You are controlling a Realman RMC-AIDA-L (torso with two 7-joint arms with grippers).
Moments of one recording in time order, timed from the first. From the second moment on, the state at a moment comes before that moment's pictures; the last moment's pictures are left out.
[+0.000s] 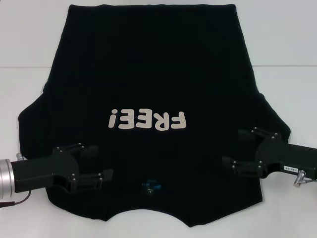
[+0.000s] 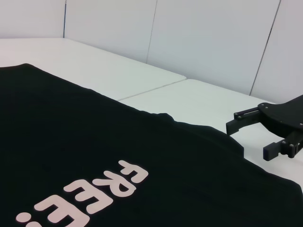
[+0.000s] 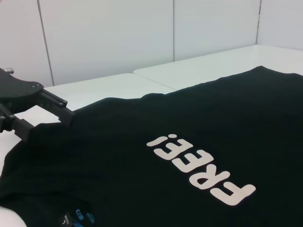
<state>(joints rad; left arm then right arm) -0.50 -2.09 0.36 0.60 2.28 1.56 -1.18 0.50 2.10 -0.68 -0.53 -1.98 -1.31 1.07</state>
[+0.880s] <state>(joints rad) -0.52 -2.04 0.32 0.60 2.26 1.59 -1.52 0.50 2.09 -0.68 -0.53 -1.98 -1.31 1.07</state>
